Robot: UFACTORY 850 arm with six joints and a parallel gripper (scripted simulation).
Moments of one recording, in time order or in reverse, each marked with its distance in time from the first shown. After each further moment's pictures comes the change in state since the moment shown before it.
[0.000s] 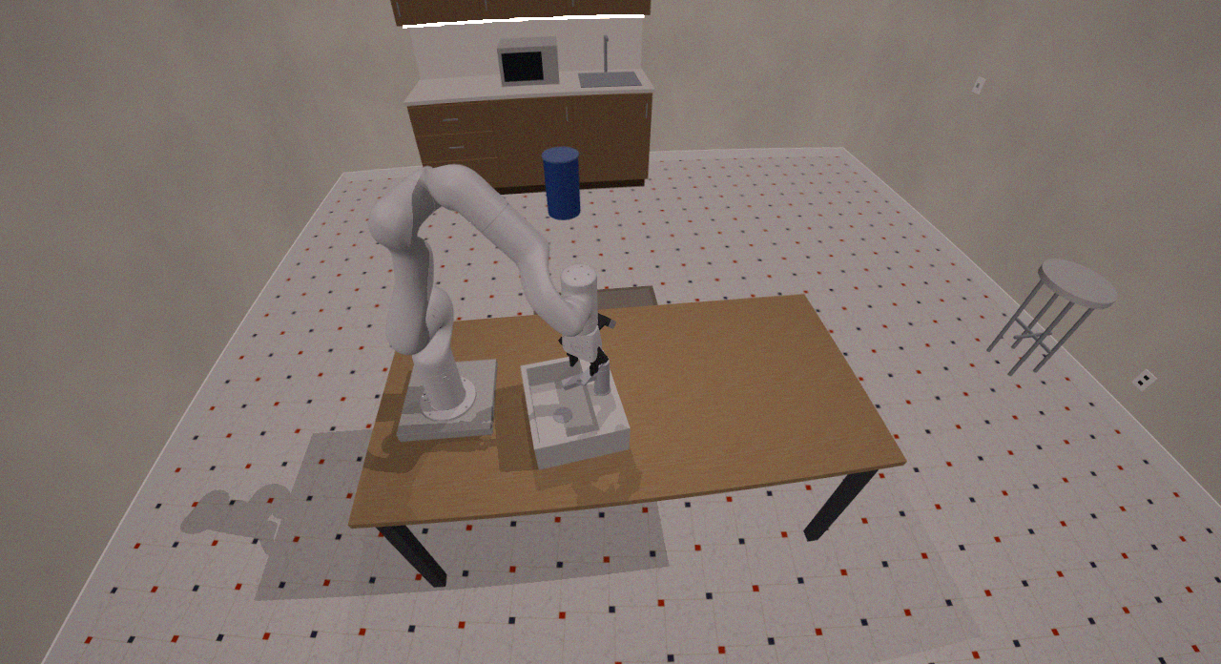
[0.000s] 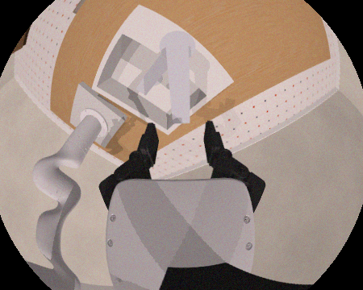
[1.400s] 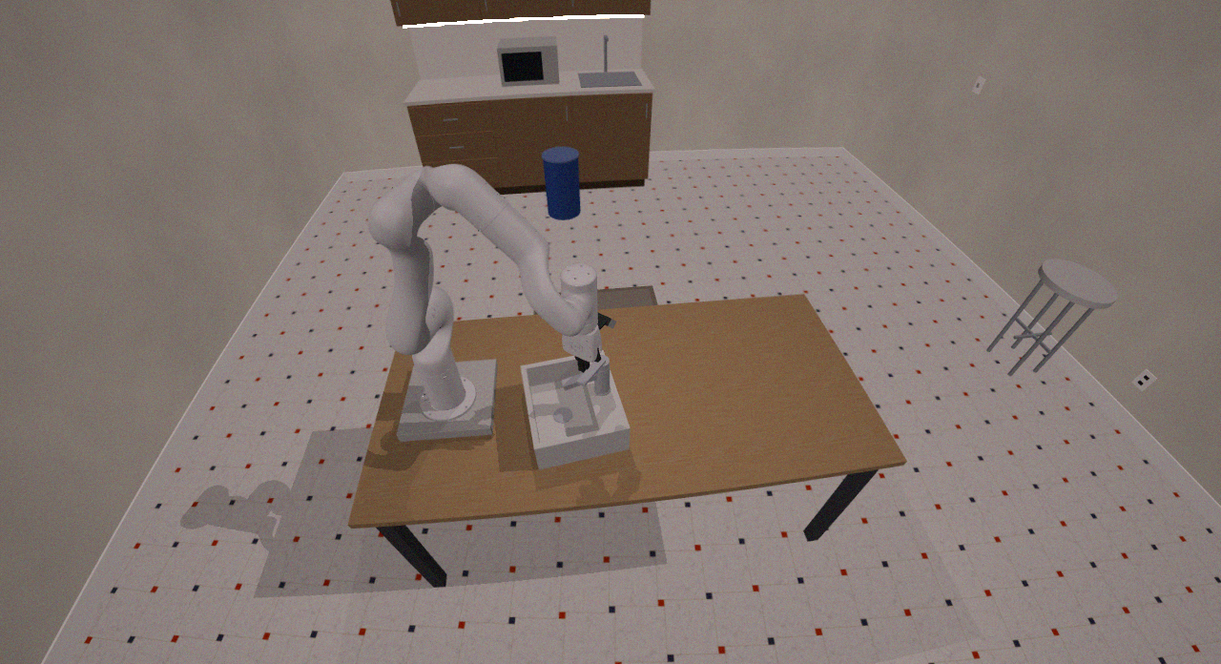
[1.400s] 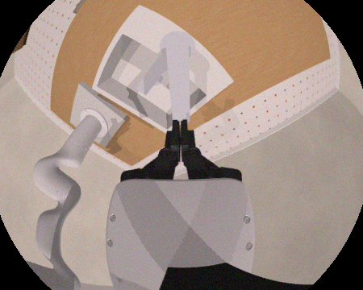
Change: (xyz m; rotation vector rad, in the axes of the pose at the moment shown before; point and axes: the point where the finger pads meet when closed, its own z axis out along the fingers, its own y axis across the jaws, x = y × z) arm 0.000 0.000 -0.001 0.000 0.000 0.000
